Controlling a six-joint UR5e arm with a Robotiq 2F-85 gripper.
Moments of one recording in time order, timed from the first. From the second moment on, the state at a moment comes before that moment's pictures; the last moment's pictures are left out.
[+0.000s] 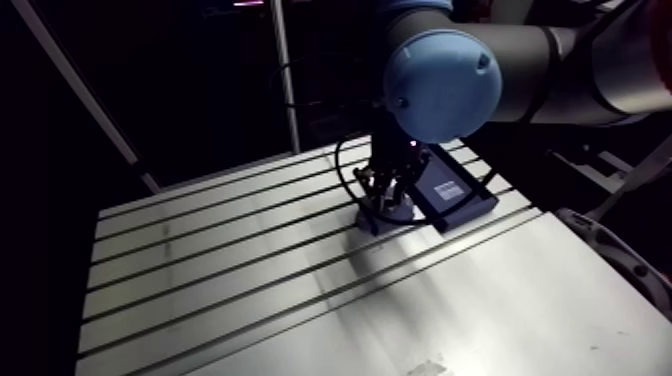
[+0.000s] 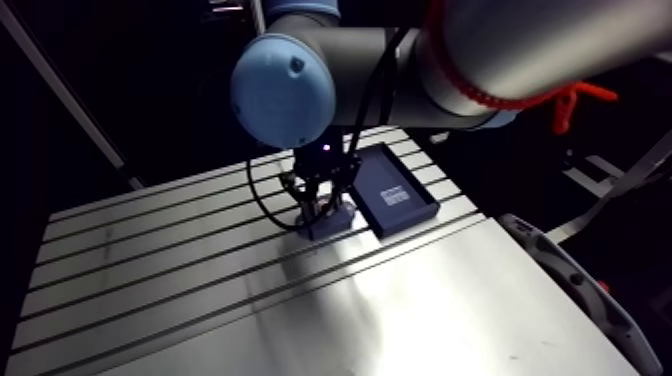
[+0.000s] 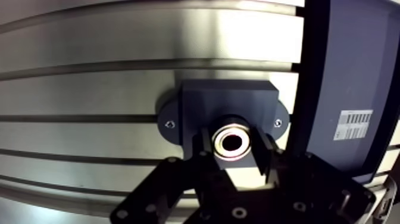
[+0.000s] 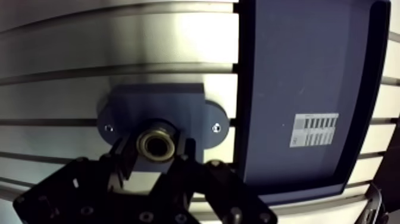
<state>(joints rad) -0.43 -1.20 1.94 -2.24 -1.62 -2.01</state>
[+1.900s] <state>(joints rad) -0.43 -1.20 1.94 -2.25 -1.62 -2.02</state>
